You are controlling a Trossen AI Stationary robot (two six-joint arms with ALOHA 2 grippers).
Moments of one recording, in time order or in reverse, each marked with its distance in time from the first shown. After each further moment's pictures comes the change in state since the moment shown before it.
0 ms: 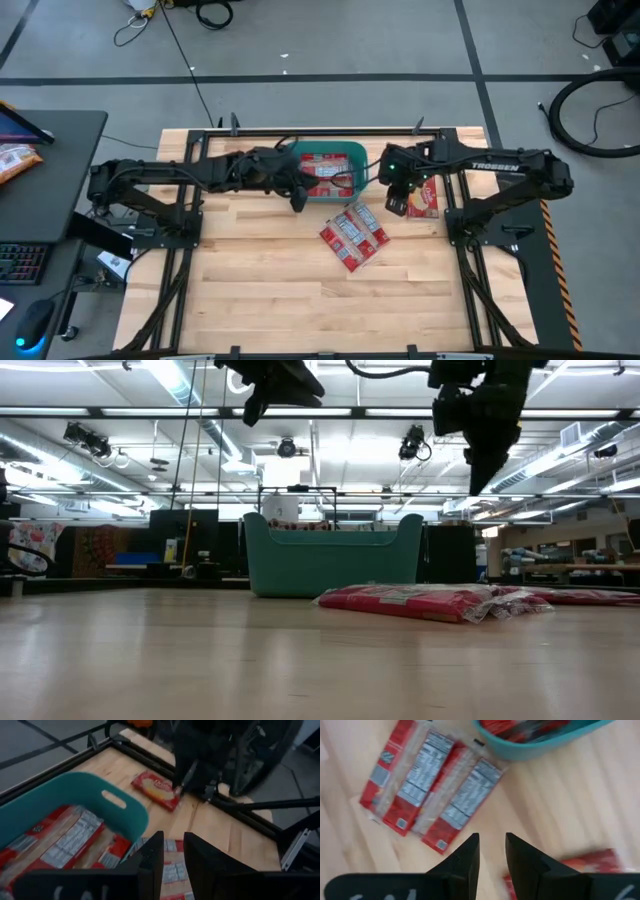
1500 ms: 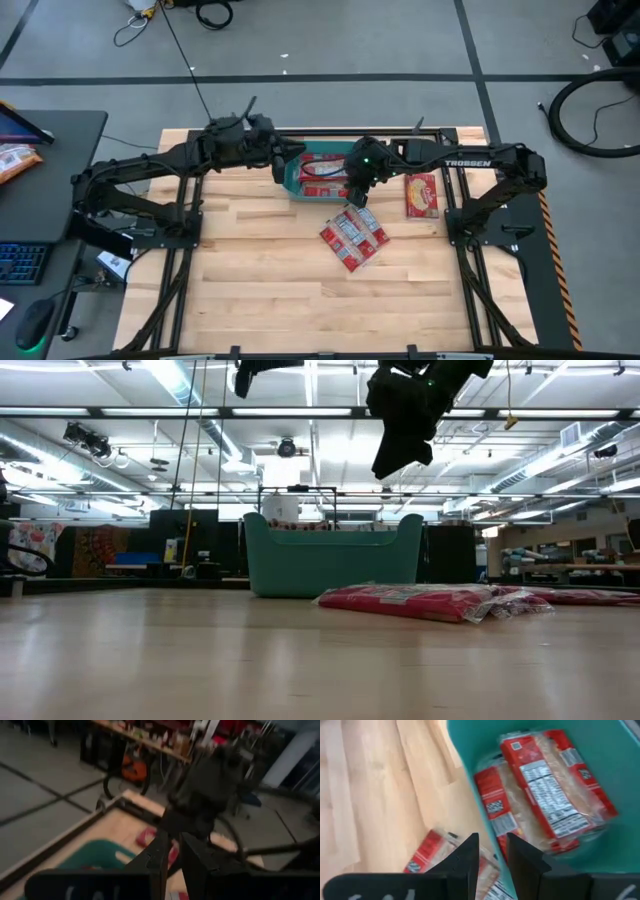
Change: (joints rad) left arm 0.160 -0.158 0.000 0.098 0.092 0.102; right arm 0.033 0.219 0.171 0.373 0.044 0.032
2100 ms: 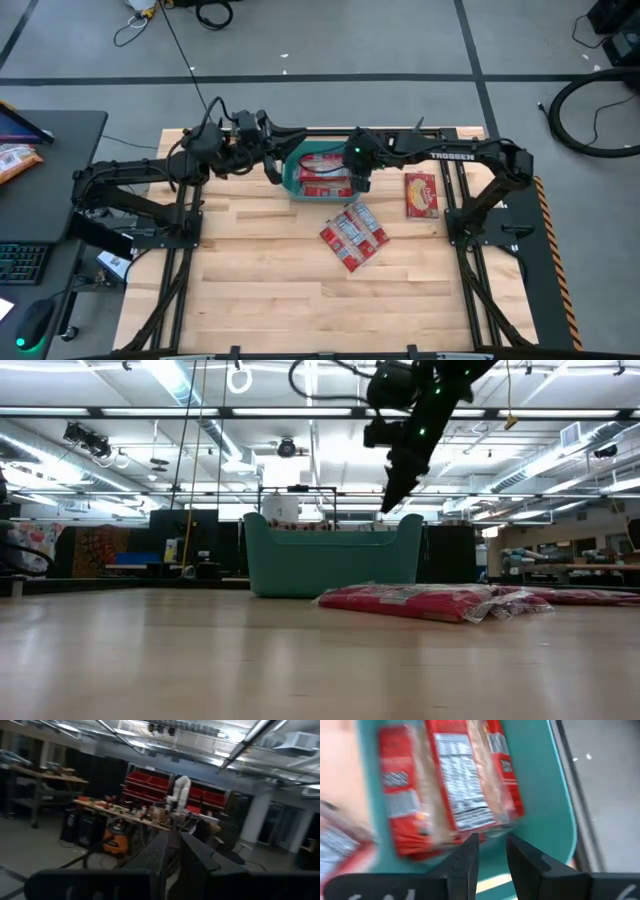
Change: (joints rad) left arm -0.114 0.000 0.001 0.430 -0.116 0.104; right arm -0.119 0.093 0.000 -0.010 0.238 -0.408
